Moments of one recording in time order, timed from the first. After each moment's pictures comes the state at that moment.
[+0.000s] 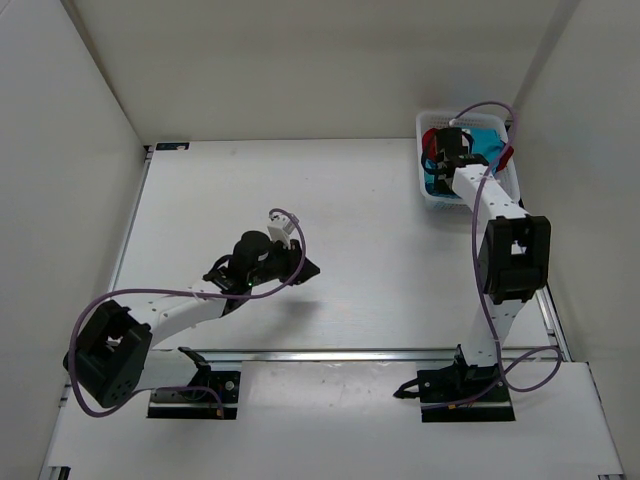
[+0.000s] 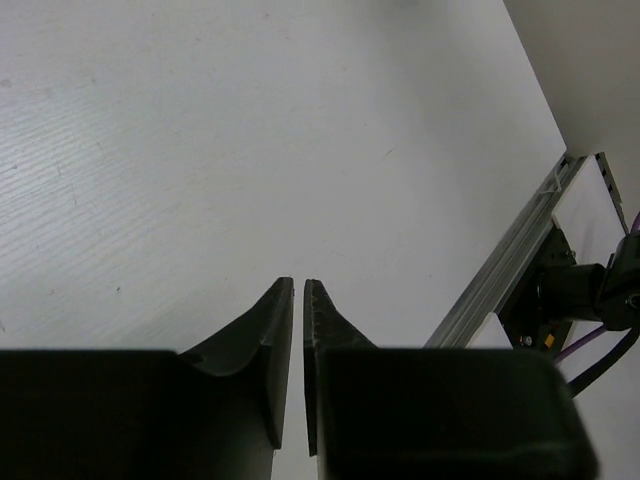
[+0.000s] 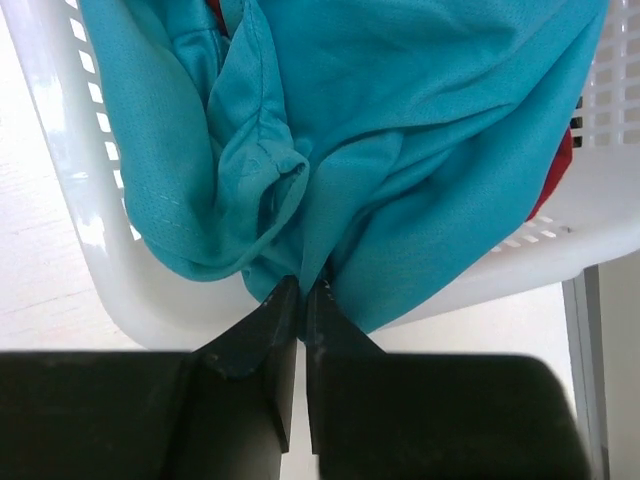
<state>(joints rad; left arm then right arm) -0.66 1.26 0.55 0.30 0.30 -0.52 0.08 1.89 1.57 -0.57 0.38 0.13</state>
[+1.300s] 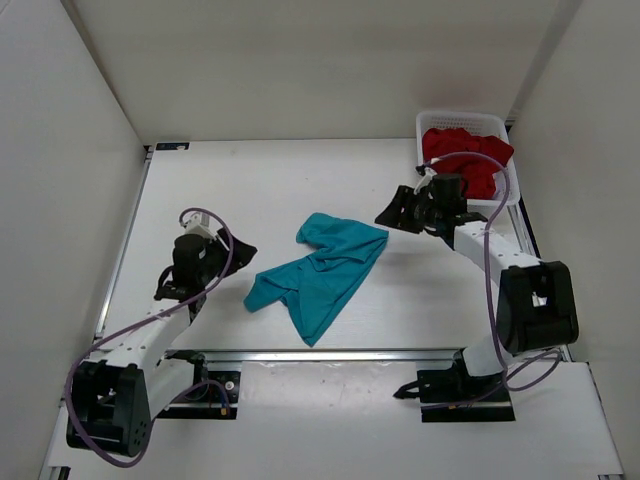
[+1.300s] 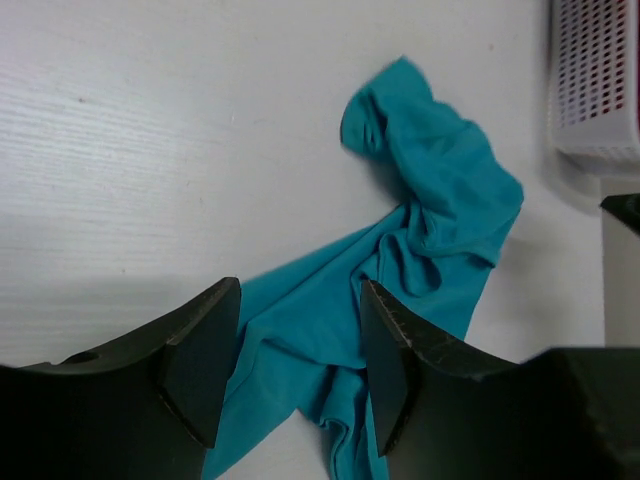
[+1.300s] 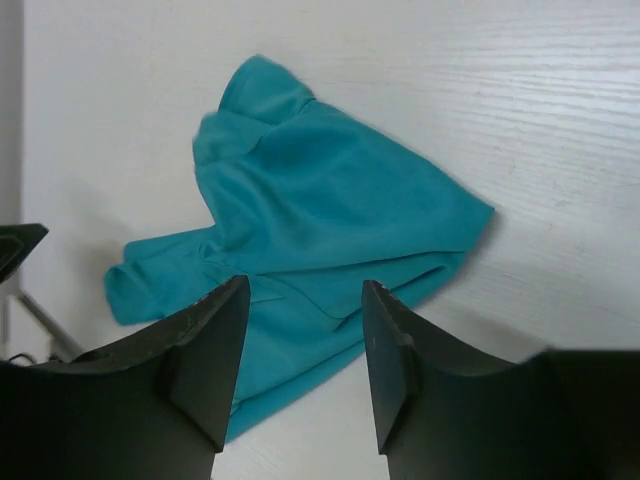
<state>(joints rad) -0.14 0.99 0.40 0.15 0.23 -0.66 0.16 1.52 0.95 -0.06 -0.52 0.45</state>
